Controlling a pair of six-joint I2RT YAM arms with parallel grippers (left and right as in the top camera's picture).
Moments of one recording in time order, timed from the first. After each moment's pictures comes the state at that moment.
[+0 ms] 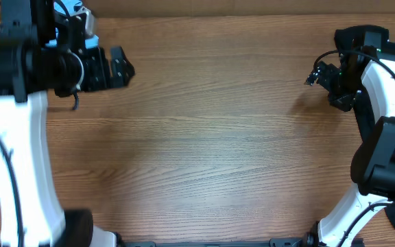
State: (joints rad) left arm 0.01 1.68 2.30 -1.68 0.34 -0.15; right arm -0.24 2.03 1.65 -1.00 -0.22 0.39
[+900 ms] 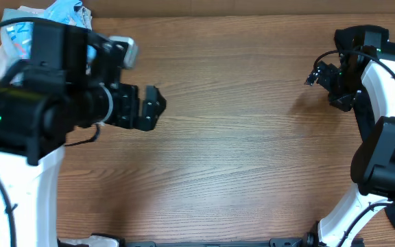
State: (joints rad) left arm -0.22 1.50 2.16 -1.66 0.32 -0.07; right arm -0.24 2.03 1.65 -1.00 -0.22 0.39
